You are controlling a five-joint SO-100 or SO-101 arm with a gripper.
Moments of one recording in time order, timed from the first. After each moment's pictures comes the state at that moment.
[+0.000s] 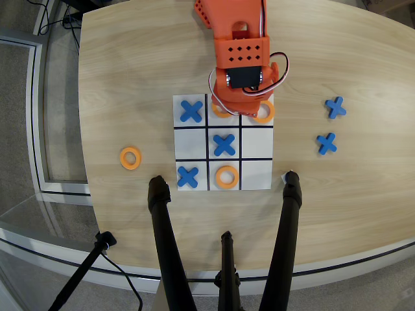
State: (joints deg) arm -6.2 106.6 138.6 43.0 -70.2
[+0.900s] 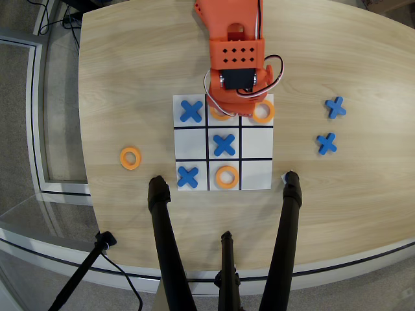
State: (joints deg) arm -3.8 106.0 138.1 43.9 -75.2
